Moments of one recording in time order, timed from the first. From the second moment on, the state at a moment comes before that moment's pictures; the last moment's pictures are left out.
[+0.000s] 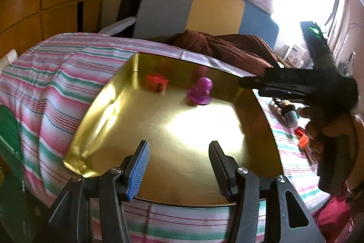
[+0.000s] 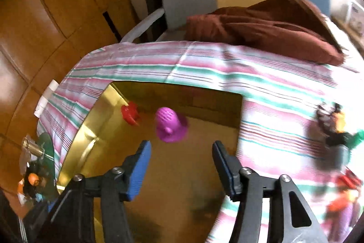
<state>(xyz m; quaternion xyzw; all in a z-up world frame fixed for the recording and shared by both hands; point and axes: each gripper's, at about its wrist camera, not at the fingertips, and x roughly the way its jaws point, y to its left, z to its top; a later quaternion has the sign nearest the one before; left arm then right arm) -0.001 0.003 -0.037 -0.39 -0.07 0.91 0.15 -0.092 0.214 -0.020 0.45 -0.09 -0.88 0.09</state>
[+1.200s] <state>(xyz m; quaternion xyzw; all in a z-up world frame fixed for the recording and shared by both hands) 0.062 0.150 -0.012 -0.38 0.04 0.86 0.33 0.041 0.491 -0.046 0.48 -0.13 -0.85 -0.16</state>
